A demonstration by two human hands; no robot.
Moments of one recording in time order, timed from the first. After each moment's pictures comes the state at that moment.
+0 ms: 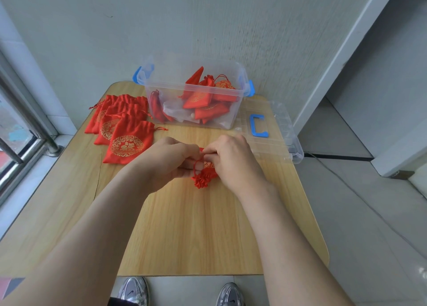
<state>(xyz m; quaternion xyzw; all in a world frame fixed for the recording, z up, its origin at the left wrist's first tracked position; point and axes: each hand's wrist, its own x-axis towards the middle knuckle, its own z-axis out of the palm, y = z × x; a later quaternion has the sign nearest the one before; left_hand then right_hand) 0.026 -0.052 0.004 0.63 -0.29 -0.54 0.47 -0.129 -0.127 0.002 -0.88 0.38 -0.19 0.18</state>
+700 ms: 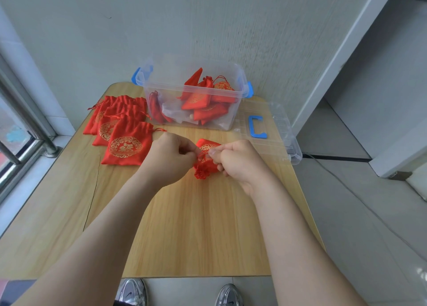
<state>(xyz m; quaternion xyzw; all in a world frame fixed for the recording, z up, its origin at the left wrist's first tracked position) 0.017 -0.050 0.003 0.75 -0.47 -0.27 0.38 -0.132 -0.134 0.006 -0.64 0.52 -0.20 0.53</state>
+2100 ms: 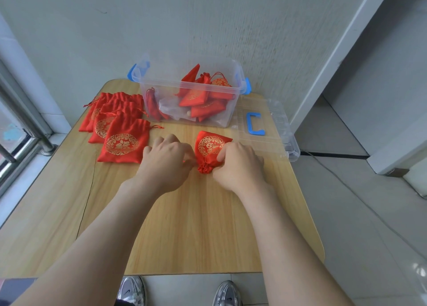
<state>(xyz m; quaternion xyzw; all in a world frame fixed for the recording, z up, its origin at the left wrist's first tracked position) 0.017 -0.052 -0.022 0.80 -0.57 -0.09 0.15 -0.138 -0.119 0.004 -0.81 0.56 -0.07 0.16</state>
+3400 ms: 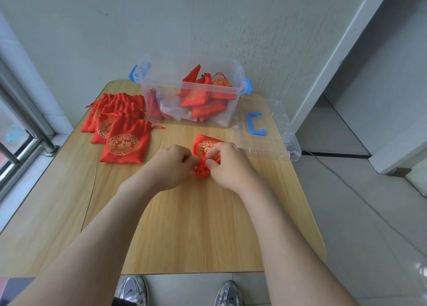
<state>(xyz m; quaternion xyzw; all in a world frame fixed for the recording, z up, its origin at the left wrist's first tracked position) 0.020 -0.053 -0.016 0.78 -0.54 -0.25 0.22 -0.135 -0.125 -0.008 -0.81 0.49 -0.12 0.30</state>
